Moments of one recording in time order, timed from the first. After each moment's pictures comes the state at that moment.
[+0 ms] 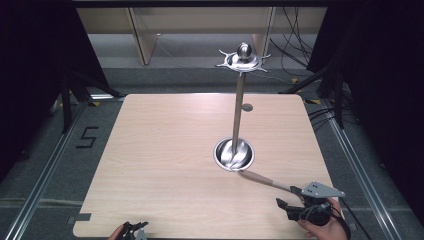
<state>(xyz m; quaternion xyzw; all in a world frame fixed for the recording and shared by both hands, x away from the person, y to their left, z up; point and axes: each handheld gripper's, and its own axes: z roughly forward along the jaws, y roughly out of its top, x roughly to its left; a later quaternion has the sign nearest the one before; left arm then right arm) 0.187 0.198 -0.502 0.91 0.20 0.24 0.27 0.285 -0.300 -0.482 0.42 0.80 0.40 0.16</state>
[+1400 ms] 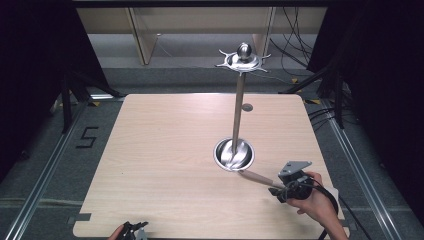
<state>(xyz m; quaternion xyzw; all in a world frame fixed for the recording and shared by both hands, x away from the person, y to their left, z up) 0.189 0.197 -0.505 0.91 0.21 0.22 0.28 0.346 -0.266 -0.466 0.35 0.89 0.26 0.14</state>
